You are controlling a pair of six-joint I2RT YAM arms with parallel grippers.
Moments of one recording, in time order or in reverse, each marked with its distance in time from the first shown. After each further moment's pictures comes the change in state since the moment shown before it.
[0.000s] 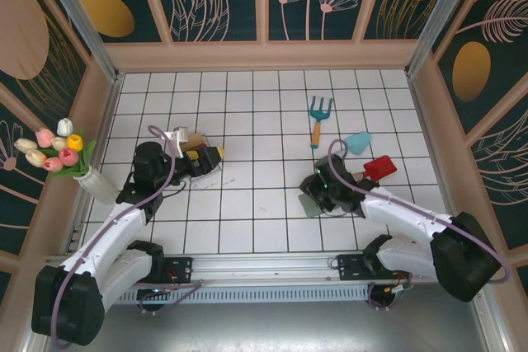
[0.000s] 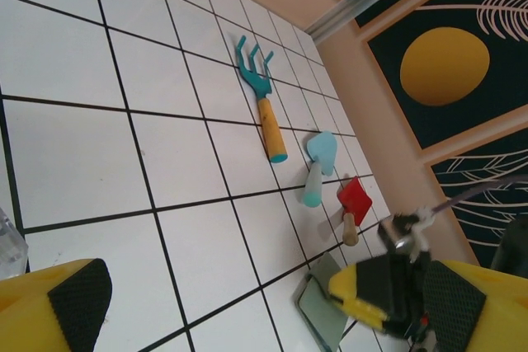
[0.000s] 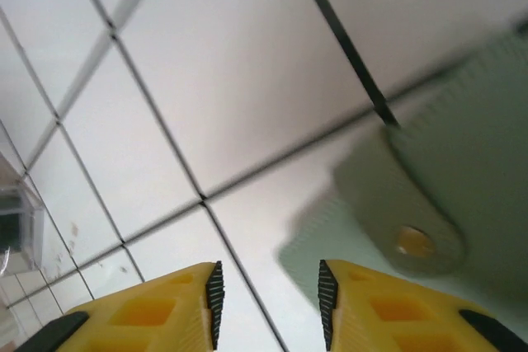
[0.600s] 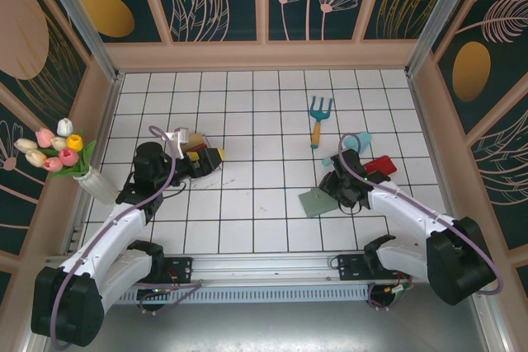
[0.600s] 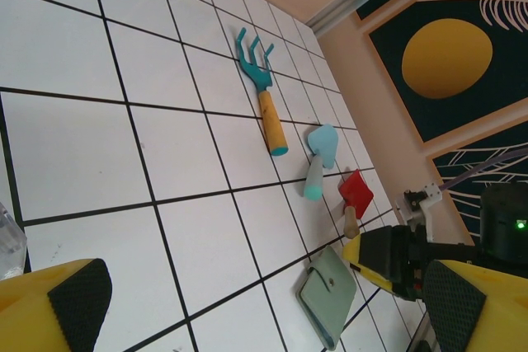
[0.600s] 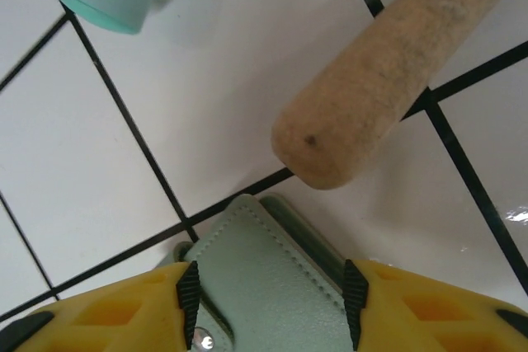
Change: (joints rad) left arm -0.003 -0.006 0.000 -0.021 0.002 0.008; right arm -0.198 -0.003 -0.023 -0.164 0.066 -0.264
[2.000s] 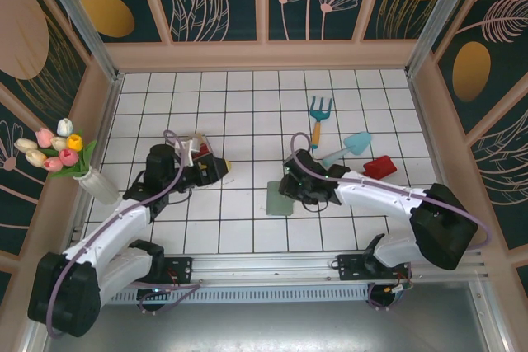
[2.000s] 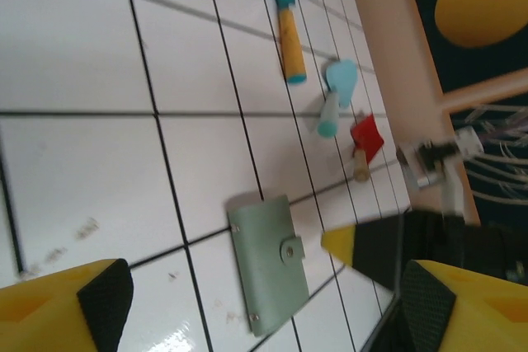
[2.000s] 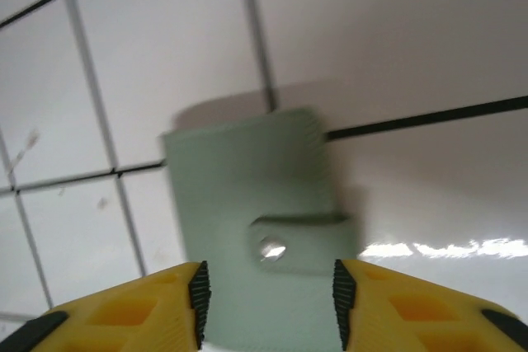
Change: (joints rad) left arm -0.093 0.085 -0.005 -0.100 0.016 -0.035; right arm 0.378 0.228 0.215 0.067 0.001 0.090
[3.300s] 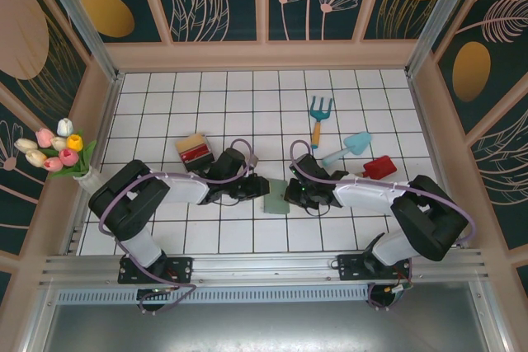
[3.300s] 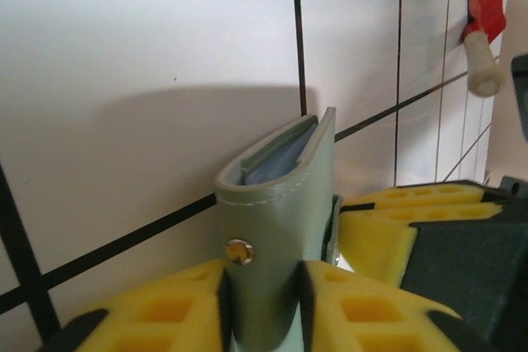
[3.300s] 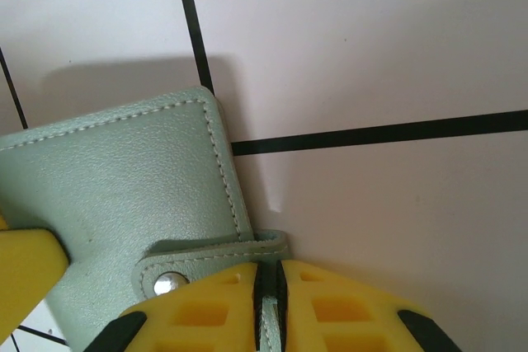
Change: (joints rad) left arm -0.392 0.691 0.205 0.252 -0.125 -0.216; right arm -0.057 0.085 -0.124 0.213 -0.151 -0.071
